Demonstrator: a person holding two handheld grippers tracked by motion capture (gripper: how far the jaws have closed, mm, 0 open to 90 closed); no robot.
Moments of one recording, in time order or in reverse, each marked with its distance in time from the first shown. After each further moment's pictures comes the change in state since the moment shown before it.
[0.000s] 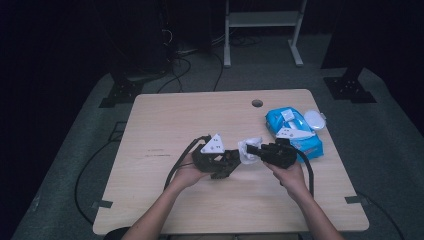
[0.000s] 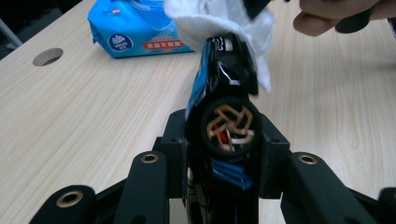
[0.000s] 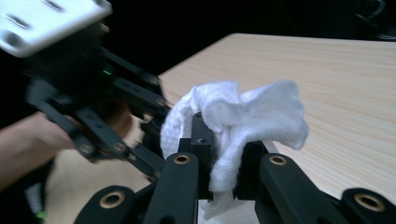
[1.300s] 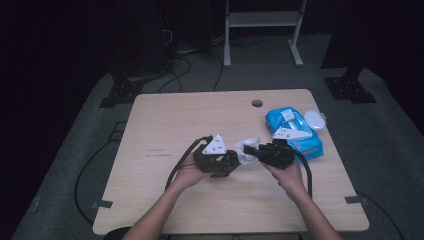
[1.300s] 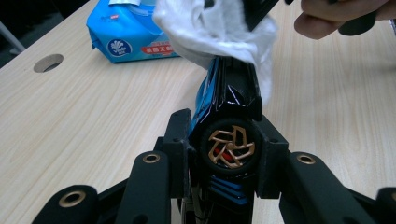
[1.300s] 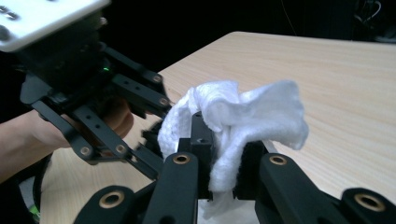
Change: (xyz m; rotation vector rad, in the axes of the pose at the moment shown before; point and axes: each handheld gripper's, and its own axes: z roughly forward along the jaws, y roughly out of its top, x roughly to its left) left arm -0.002 0.002 0.001 0.003 0.015 0.019; right arm 0.005 0.001 0.004 0.014 -0.019 -0.025
